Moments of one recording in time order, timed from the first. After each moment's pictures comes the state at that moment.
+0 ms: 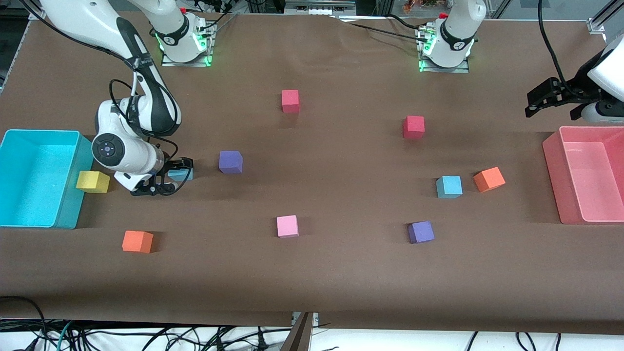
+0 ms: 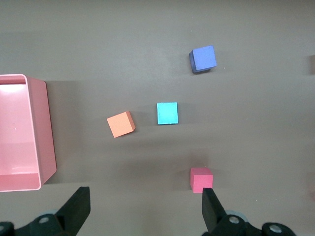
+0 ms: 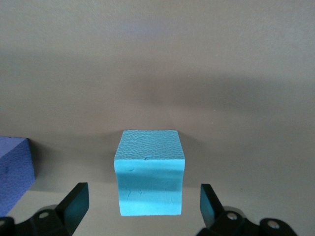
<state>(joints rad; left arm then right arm) -0.03 -0.01 -0.01 -1.55 -0.01 1.51 -0.01 0.19 0.41 -0.04 -2.00 0.00 2.18 0.03</state>
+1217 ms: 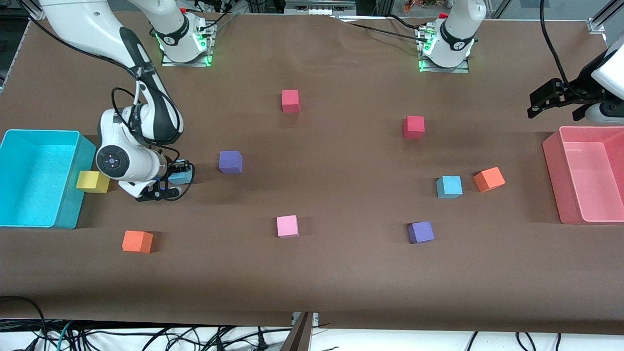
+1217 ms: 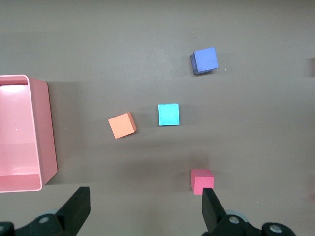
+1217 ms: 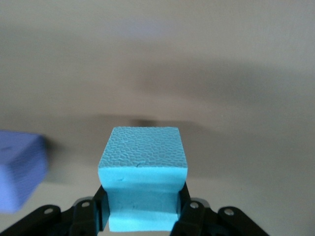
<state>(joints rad) -0.03 -0.01 -0.01 -1.55 -0.01 1.52 -0.01 0.19 0.45 -0.02 -1.83 0.00 2.00 0.01</state>
